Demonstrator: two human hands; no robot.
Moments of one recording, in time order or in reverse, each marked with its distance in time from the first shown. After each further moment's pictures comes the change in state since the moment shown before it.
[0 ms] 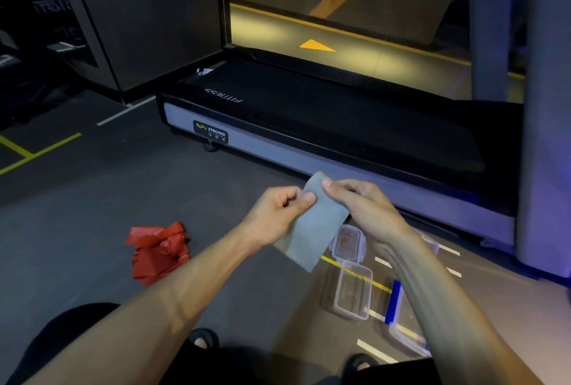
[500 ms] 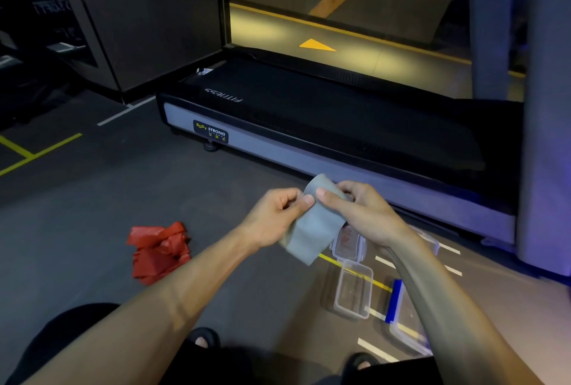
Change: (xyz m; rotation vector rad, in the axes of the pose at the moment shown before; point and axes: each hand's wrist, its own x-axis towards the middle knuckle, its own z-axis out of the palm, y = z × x) left_hand -0.002 -0.004 -0.001 -0.014 -0.050 -0.020; right_hand -0.001 0.003 -0.003 -0.176 -0.056 -0.036
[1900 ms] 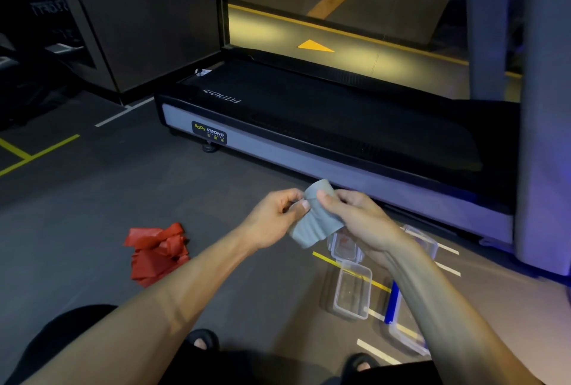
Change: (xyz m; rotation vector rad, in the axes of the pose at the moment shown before) left_hand 0.008 -0.014 -0.003 0.130 -0.025 0.062; right_hand -0.009 0.001 0.009 0.220 -0.038 0.133
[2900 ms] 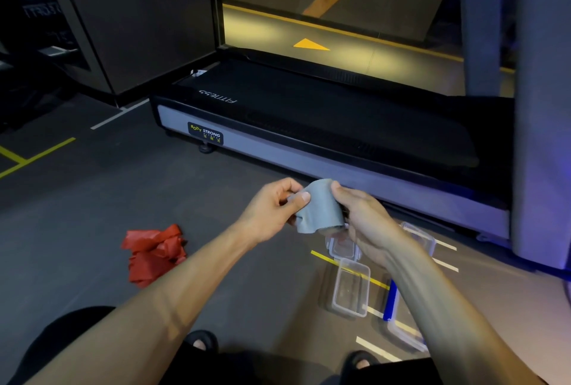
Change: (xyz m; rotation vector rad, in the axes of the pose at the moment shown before) left_hand 0.009 0.010 0.004 -0.155 0.047 -0.020; right_hand -0.003 -0.001 -0.004 0.146 0.043 0.024
